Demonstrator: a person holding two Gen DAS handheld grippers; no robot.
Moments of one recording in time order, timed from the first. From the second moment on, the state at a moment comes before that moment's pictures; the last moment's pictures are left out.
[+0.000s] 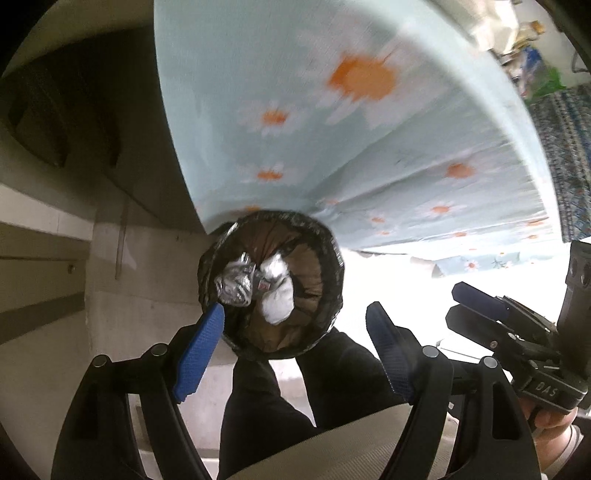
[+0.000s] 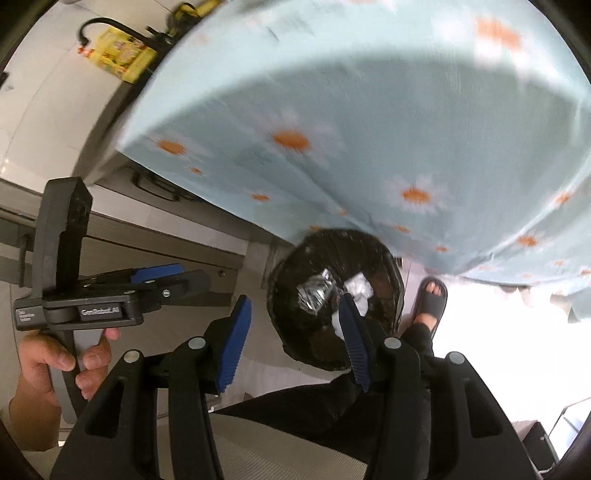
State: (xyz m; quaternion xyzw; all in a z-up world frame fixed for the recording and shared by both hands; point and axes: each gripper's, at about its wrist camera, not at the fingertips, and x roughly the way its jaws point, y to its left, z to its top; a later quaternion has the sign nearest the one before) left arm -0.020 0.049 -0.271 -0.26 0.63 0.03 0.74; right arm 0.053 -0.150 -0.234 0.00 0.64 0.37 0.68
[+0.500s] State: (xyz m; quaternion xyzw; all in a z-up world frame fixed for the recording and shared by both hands) left arm 0.009 0.057 -0.157 -0.24 0.53 0.01 0.82; right arm 0.094 -0.157 -0.101 -0.07 0.47 0.39 0.79
